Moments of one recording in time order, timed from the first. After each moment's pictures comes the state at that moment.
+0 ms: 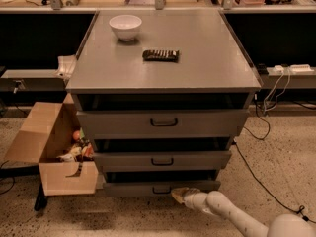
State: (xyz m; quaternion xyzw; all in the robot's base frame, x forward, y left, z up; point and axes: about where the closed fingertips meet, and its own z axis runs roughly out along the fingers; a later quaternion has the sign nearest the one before) arm 0.602 -0.115 0.154 -0.26 0.85 0.25 0.39
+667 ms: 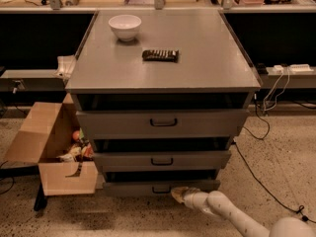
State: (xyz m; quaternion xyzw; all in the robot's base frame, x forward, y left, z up) arm 0.605 -0.114 0.163 -0.25 0.84 0.26 0.40
